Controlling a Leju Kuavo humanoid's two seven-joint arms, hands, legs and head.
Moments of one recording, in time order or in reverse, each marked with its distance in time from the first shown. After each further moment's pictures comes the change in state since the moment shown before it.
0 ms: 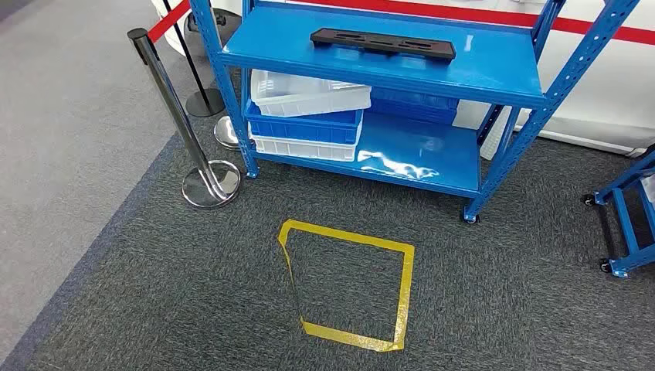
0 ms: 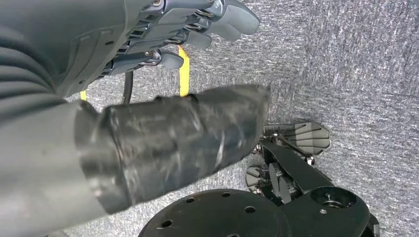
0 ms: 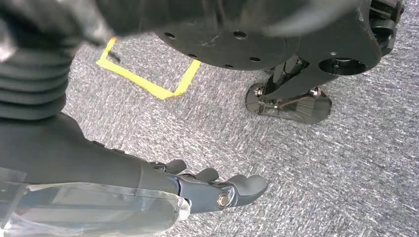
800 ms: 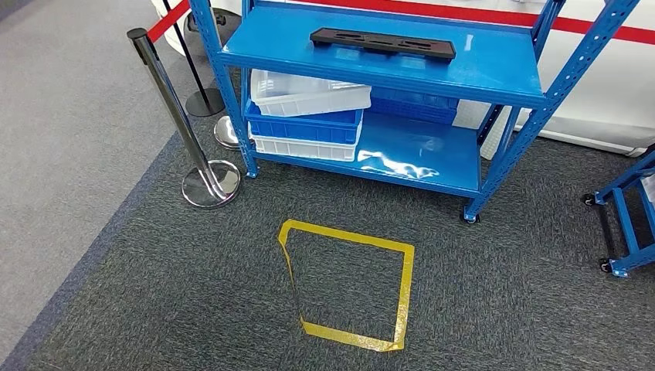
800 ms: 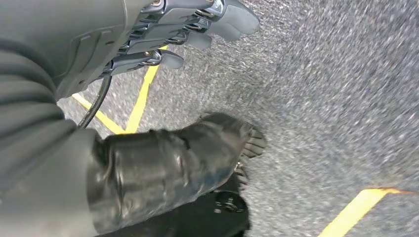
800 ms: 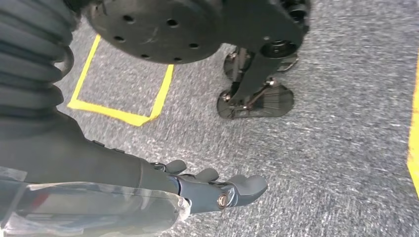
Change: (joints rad) left arm -0.086 -0.005 -0.071 0.006 0.462 0.165 -0.059; right arm -0.086 -0.015 0.046 0.039 -0.293 -0.063 0.000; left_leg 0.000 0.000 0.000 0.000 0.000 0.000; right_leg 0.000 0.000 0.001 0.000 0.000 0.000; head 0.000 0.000
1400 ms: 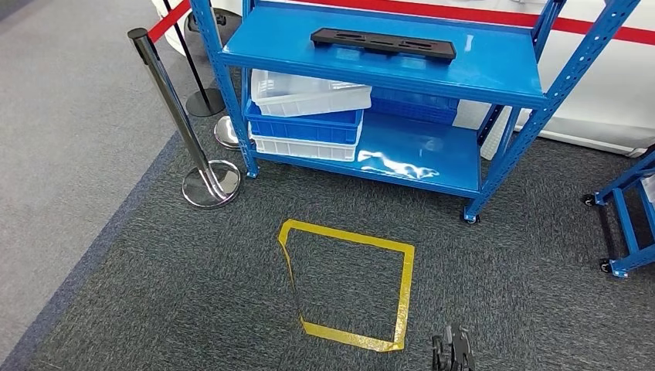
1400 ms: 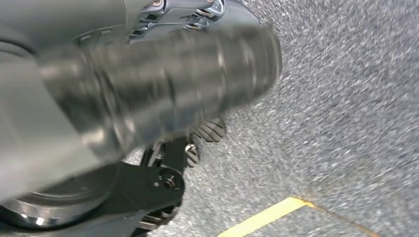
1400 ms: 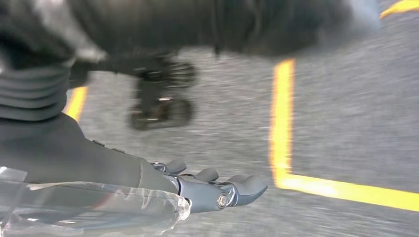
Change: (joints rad) left arm -0.096 0.000 -0.127 0.063 0.507 0.104 -0.150; right arm -0.243 -0.028 0.140 0.037 -0.278 -0.027 -0.146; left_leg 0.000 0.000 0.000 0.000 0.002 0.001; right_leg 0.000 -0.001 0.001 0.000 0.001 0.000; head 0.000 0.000
